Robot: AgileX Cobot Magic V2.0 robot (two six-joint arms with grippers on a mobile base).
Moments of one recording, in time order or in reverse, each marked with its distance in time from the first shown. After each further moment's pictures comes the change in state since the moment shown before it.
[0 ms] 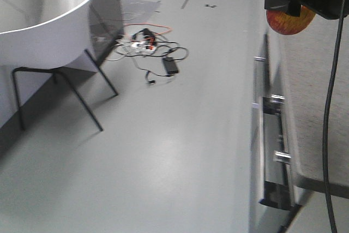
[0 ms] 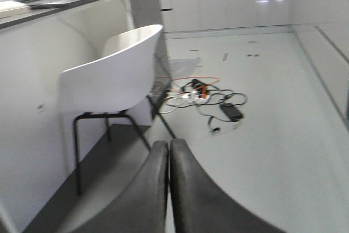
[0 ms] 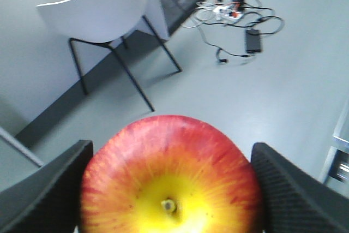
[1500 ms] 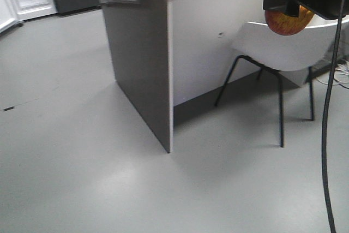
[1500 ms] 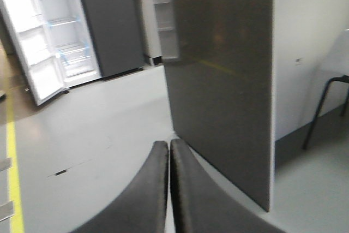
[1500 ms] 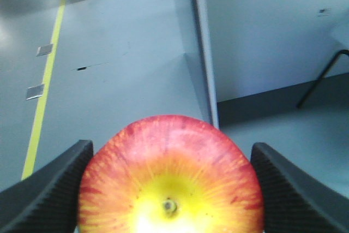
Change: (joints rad) left arm 0.000 0.000 0.000 0.000 0.000 0.000; right arm 0.000 0.000 0.000 0.000 0.001 0.000
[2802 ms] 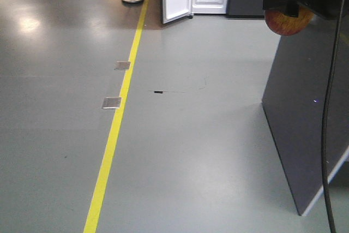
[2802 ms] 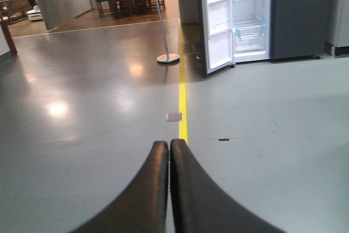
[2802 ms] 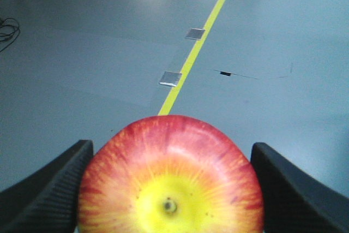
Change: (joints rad) left arm 0.000 0.000 0.000 0.000 0.000 0.000; right arm 0.000 0.000 0.000 0.001 0.001 0.000
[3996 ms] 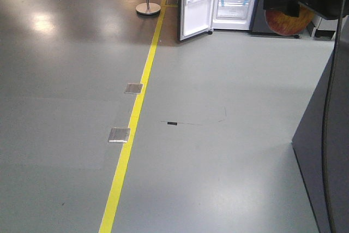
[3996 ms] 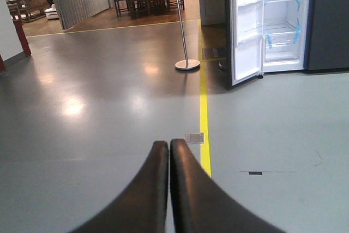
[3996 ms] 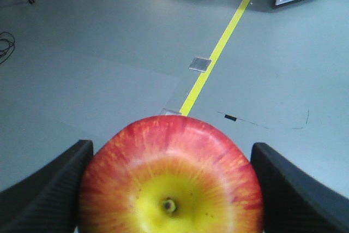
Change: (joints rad) left arm 0.000 0.000 0.000 0.000 0.000 0.000; right arm 0.000 0.000 0.000 0.000 0.000 0.000
